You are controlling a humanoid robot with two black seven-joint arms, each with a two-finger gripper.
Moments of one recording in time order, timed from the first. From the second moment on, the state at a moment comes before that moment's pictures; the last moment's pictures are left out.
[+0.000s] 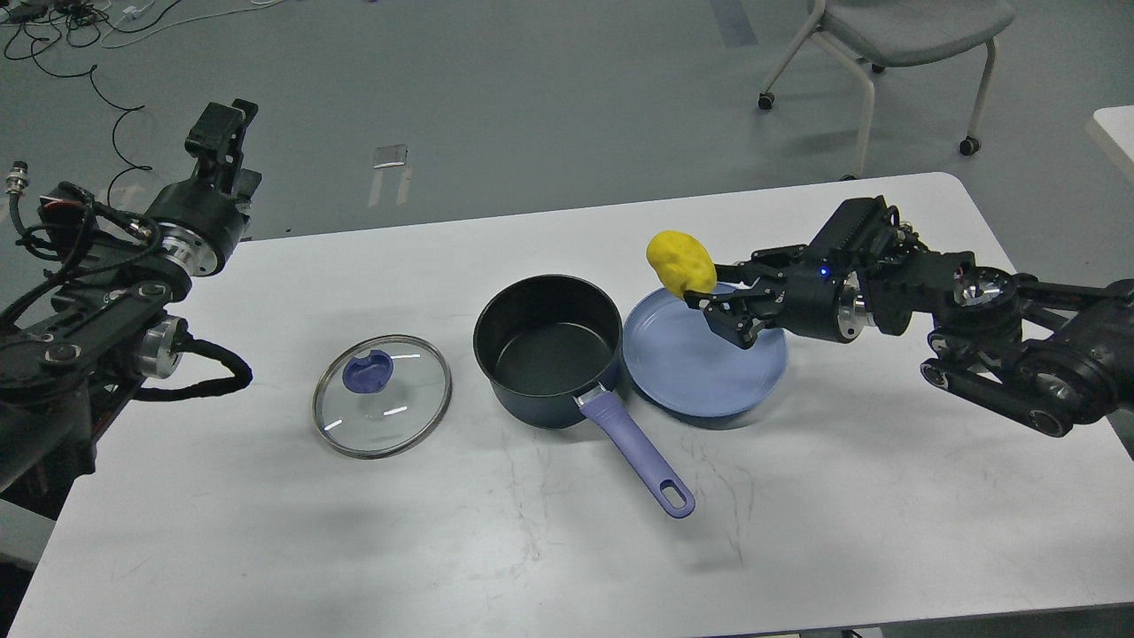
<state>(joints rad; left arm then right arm) -0.96 0.60 -0.28 -0.82 0.40 0.13 -0.37 0.93 -0.48 0.21 1.03 -1.91 -0.06 0.33</state>
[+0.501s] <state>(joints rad) -0.96 0.61 -0.28 -0.82 0.40 0.13 -0.37 1.04 -0.27 0.12 1.01 -1.83 -0.01 0.33</state>
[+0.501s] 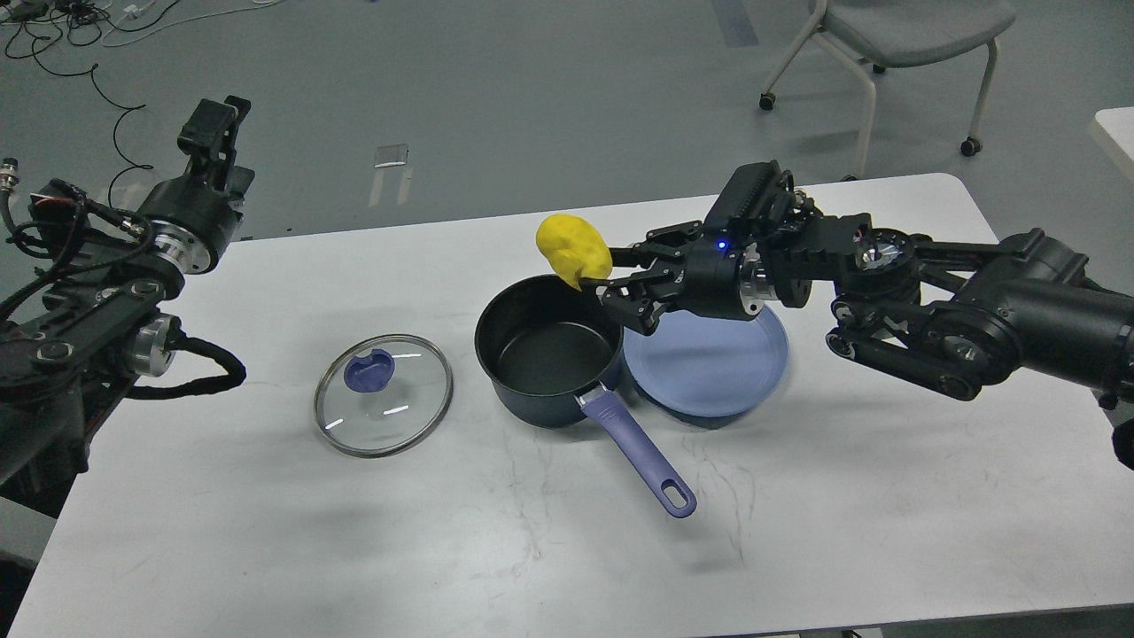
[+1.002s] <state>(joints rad) -0.96 0.62 -0.28 -0.82 0.39 0.13 -0.38 1.03 -0.23 0.11 1.00 -1.77 -0.02 0.32</state>
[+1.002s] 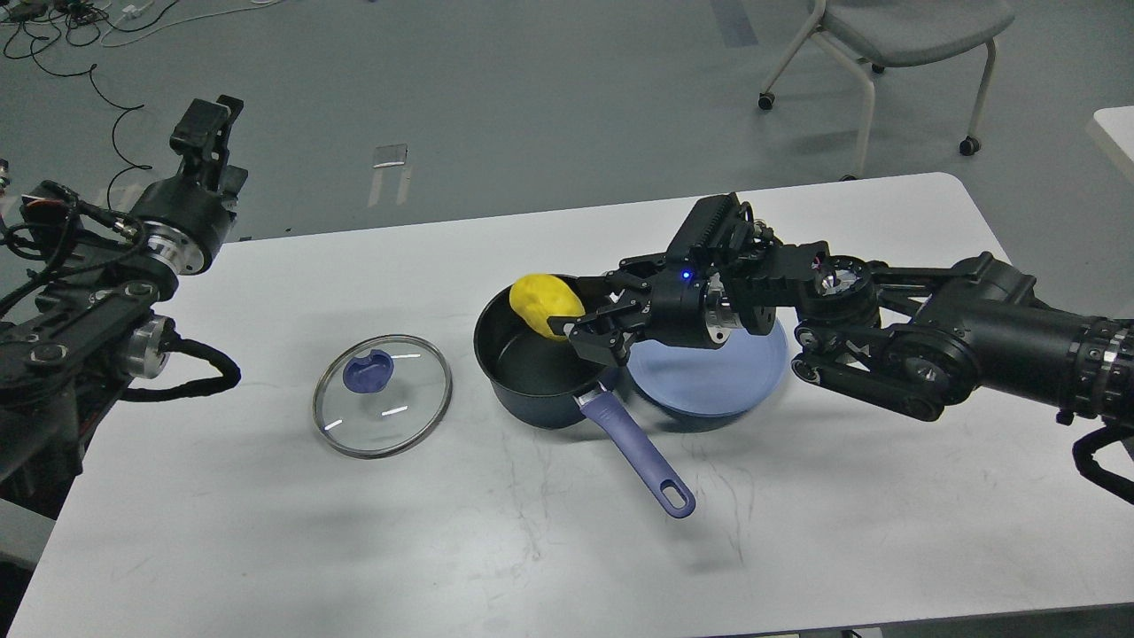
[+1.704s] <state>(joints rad) -0.99 0.54 -0.46 -0.87 0.37 0.04 -0.33 1.03 -0.40 0.51 1.02 -0.74 0.01 0.32</state>
